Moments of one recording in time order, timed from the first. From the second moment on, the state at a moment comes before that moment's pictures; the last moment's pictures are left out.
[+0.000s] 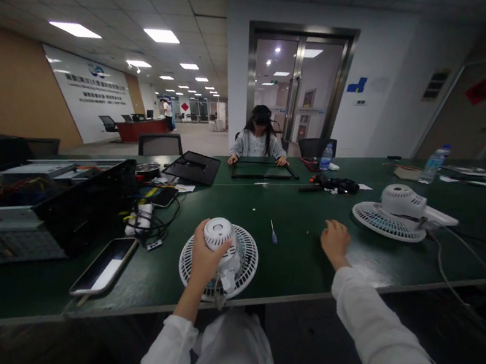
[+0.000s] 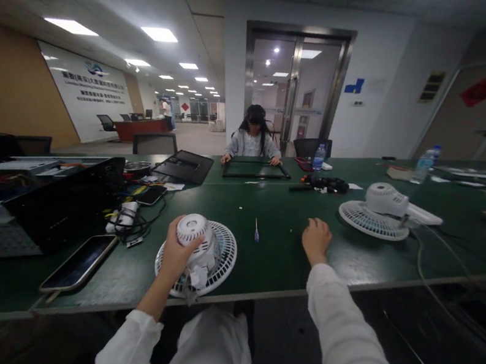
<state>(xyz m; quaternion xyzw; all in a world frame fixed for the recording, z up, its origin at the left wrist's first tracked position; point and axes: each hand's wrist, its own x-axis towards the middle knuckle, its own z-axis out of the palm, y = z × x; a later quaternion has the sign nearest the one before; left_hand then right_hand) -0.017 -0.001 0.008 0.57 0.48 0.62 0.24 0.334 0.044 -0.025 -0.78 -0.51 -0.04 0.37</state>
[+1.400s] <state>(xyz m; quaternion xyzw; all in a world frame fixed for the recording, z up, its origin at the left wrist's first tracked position) -0.011 -0.006 0.011 0.53 0.46 0.65 0.27 0.110 0.020 0.139 -0.31 -0.94 -0.11 0.03</state>
